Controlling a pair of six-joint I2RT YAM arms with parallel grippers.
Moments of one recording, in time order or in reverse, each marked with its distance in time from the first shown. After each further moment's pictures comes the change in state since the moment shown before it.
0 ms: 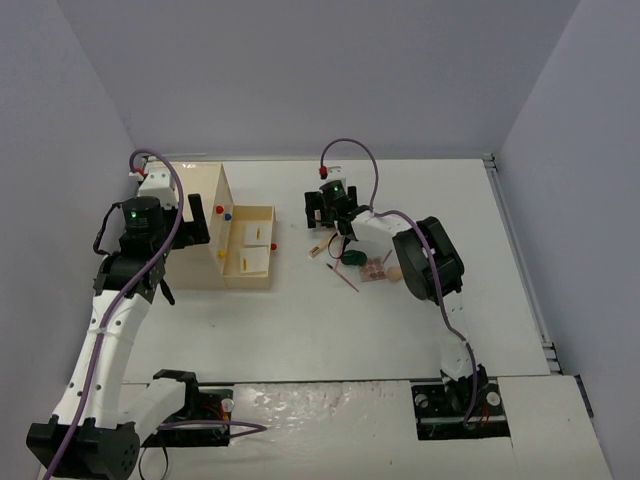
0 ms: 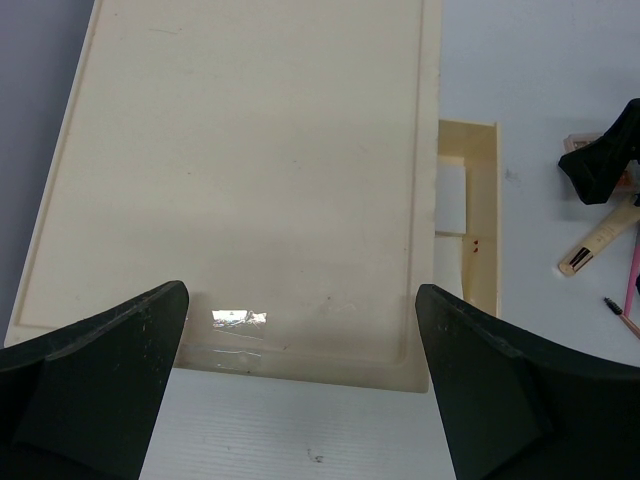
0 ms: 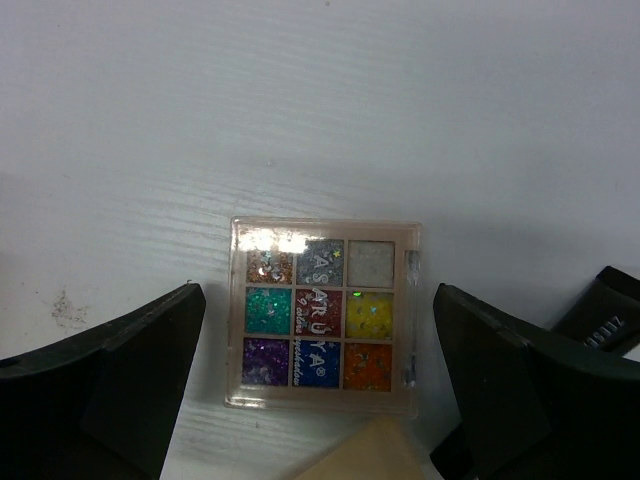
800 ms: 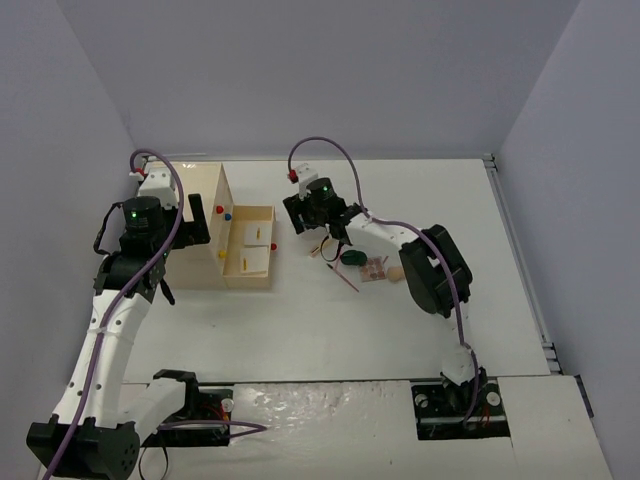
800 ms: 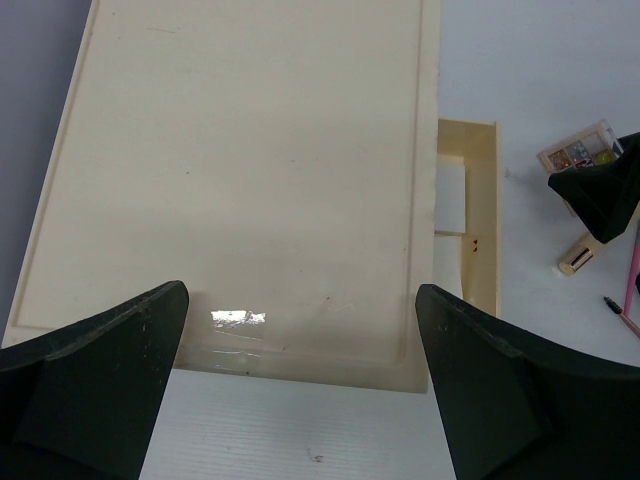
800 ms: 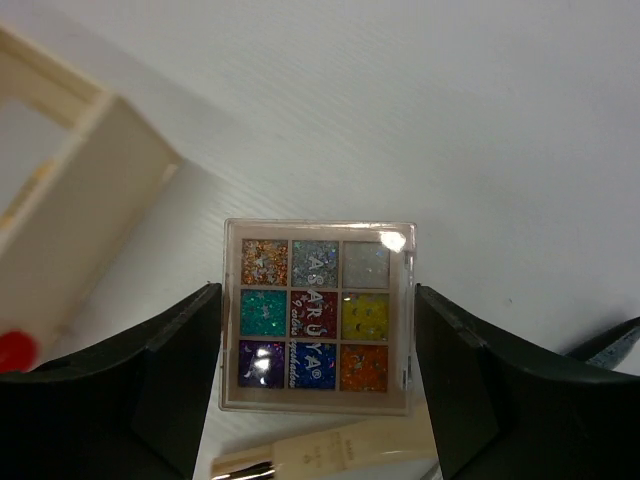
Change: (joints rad) left arm 0.000 0.002 0.000 0.000 0.002 0.000; right arm 0.087 -0.116 -0.034 0.004 -0.156 -0.243
